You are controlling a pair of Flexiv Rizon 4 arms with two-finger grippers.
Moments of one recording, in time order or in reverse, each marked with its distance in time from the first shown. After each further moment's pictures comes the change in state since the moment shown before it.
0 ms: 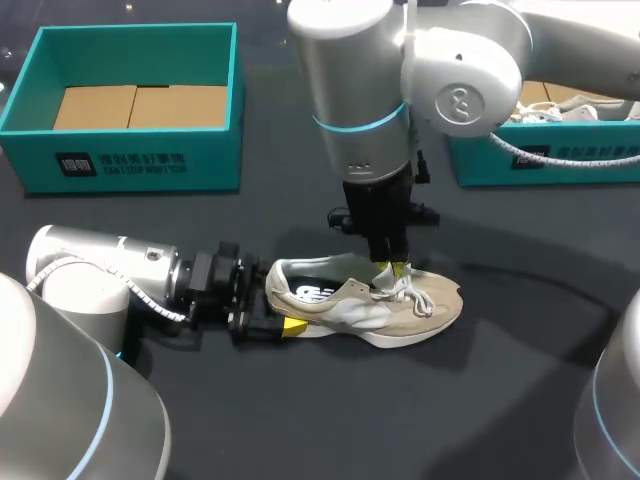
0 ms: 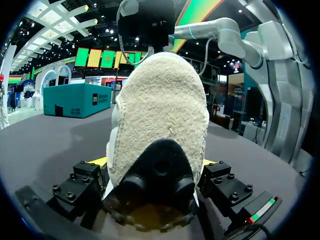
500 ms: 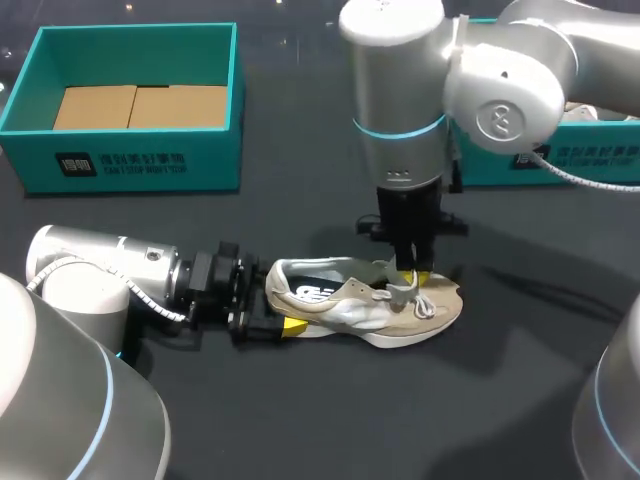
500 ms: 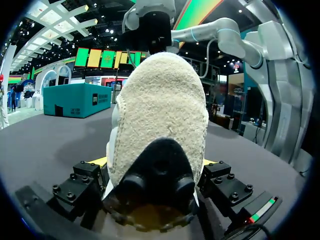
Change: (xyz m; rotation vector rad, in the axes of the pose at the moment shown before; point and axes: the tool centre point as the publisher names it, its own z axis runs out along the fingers) left arm 0.000 0.000 0.000 0.000 0.000 0.000; right arm -0.030 0.003 0.020 0.043 0.038 0.008
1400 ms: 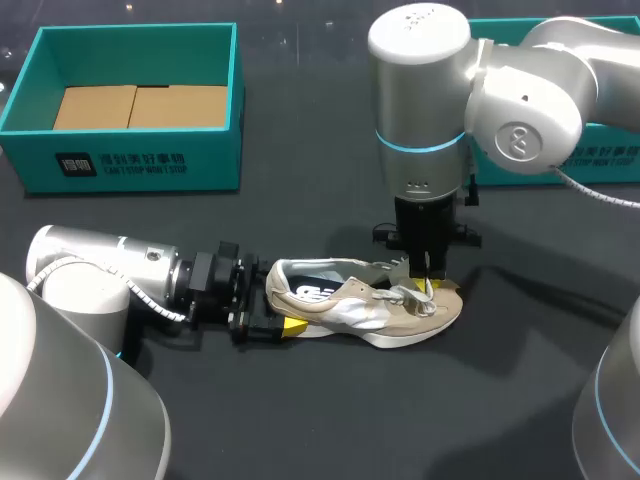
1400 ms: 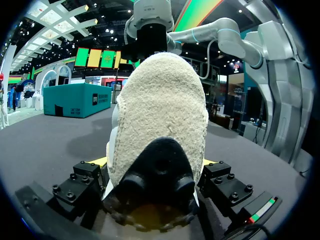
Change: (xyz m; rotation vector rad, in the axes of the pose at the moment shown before) left arm 0.000 0.000 0.000 0.000 0.000 0.000; right arm -0.016 0.010 0.027 -0.002 0.009 0.027
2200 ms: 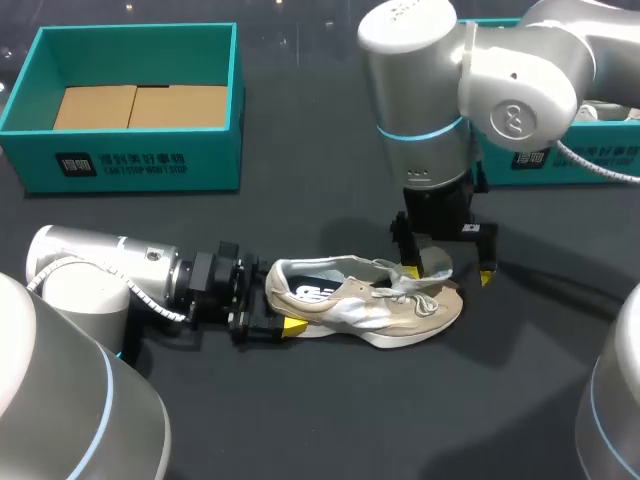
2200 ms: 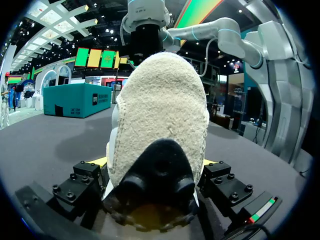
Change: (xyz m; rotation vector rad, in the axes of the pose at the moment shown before) left arm 0.000 0.000 0.000 0.000 0.000 0.000; right arm -0.025 0.015 -0.015 -0.017 -0.120 0.086
